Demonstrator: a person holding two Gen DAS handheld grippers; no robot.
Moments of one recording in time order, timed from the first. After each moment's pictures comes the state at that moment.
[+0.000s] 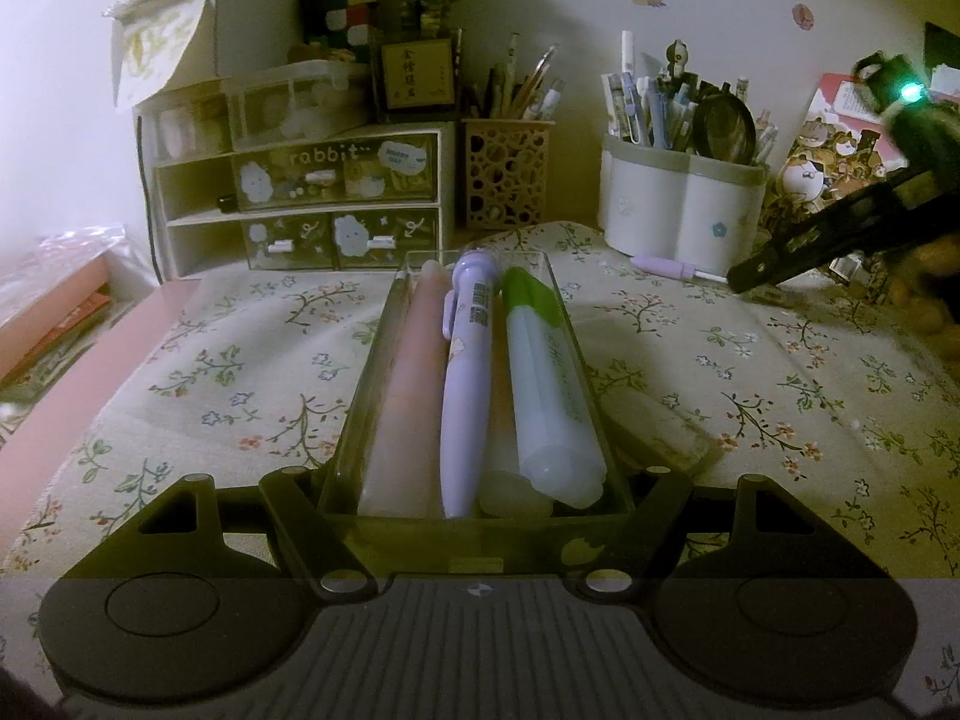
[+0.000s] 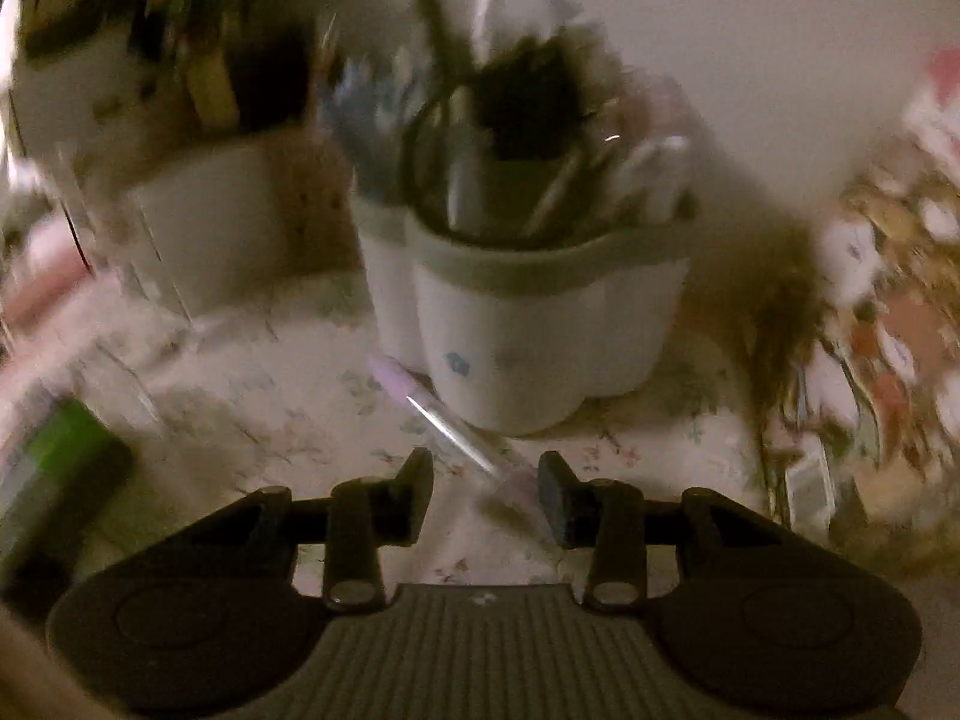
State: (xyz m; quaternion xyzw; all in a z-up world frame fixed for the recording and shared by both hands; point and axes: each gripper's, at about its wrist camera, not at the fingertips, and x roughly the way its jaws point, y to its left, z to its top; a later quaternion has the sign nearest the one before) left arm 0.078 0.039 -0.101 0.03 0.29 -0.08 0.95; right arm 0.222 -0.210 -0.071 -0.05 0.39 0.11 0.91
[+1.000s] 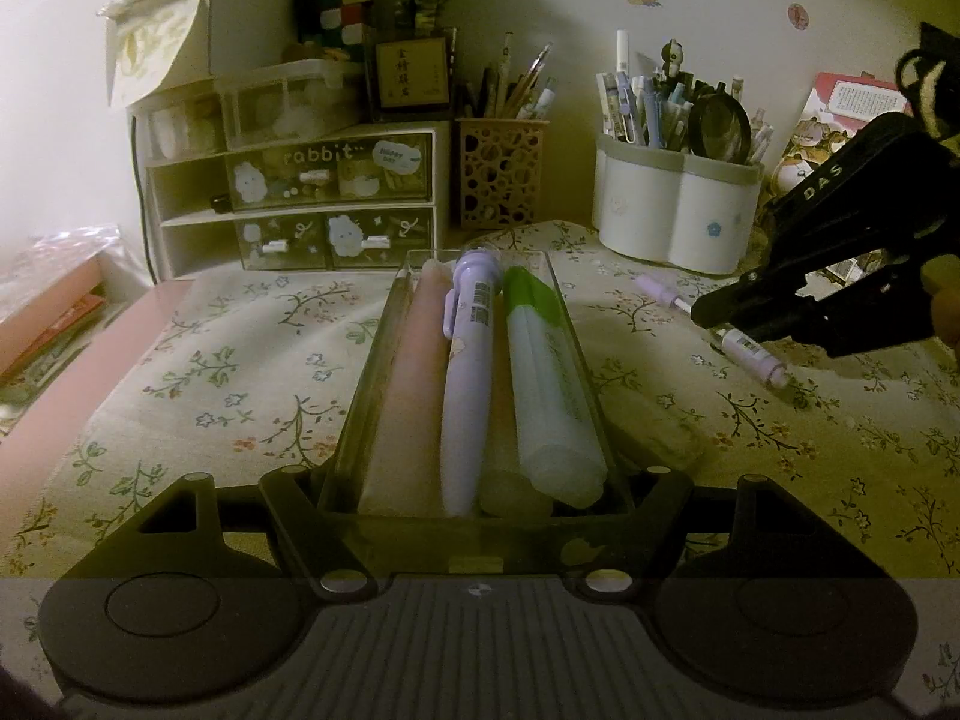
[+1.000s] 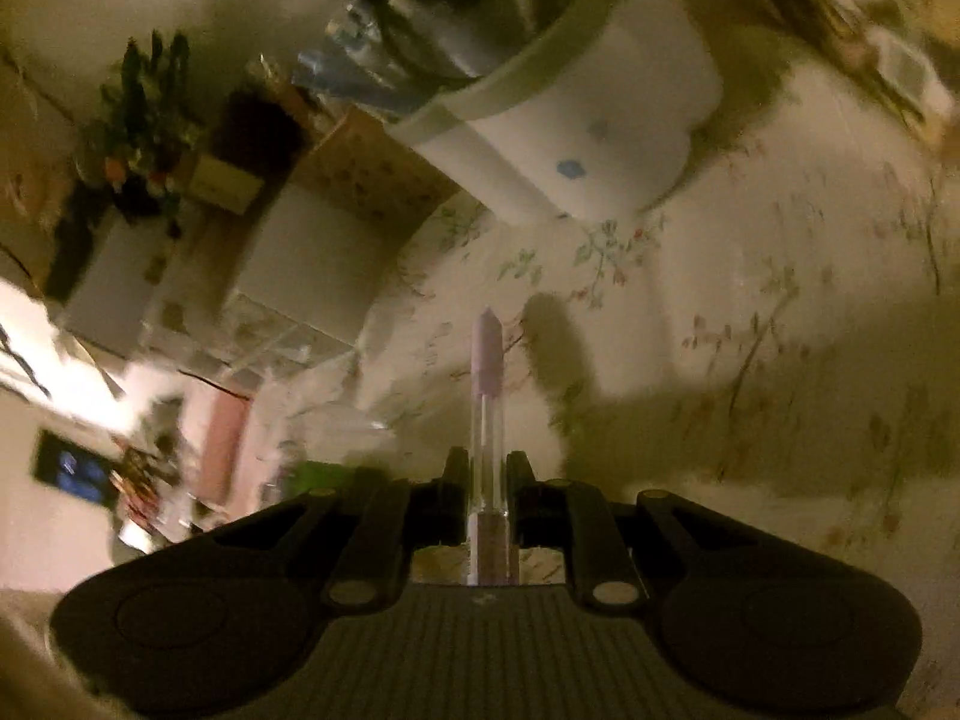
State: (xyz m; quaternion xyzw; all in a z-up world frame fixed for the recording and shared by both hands) left arm 0.079 0.039 -0.101 0.03 0.29 -0.08 0.95; right arm 0.182 -0.207 -0.088 0.35 0.47 0.14 0.80
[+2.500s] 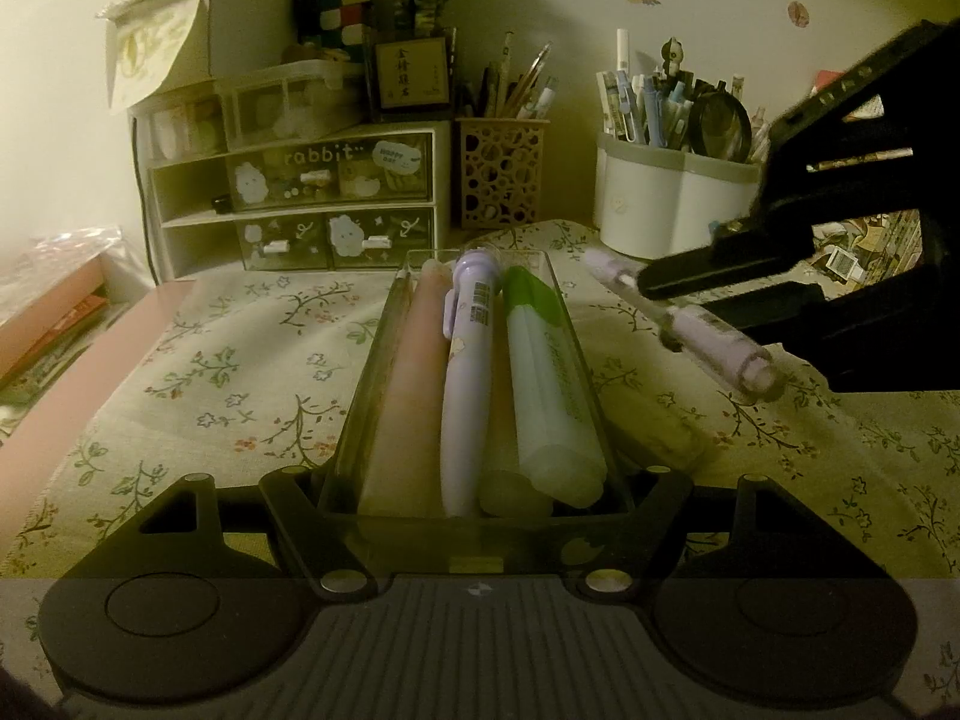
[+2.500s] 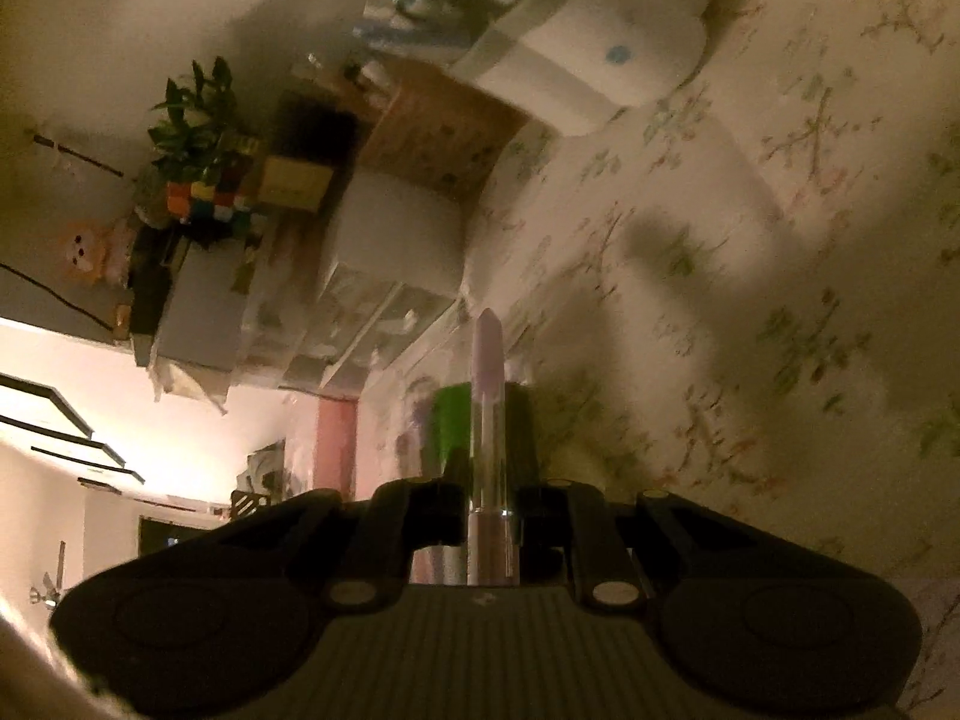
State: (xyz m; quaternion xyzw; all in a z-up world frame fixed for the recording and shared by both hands) left arm 0.079 0.040 -0.101 0.03 0.29 -0.08 0.95; right arm 0.144 -0.167 -0.076 0.47 0.45 0.16 0.74
